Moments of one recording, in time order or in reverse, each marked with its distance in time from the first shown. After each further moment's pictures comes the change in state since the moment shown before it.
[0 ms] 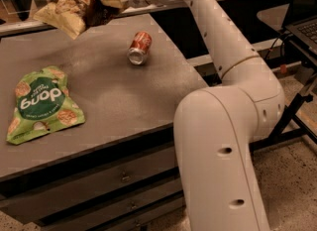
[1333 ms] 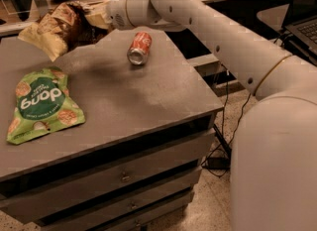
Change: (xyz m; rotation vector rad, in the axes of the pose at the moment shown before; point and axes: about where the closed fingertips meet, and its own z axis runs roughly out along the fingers) arm 0.003 0.088 0.010 0.048 0.024 0.051
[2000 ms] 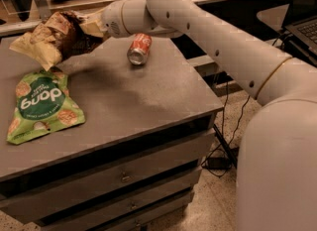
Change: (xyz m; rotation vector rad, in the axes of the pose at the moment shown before) arm 0.008 0.032 0.007 -0.061 0.009 0.032
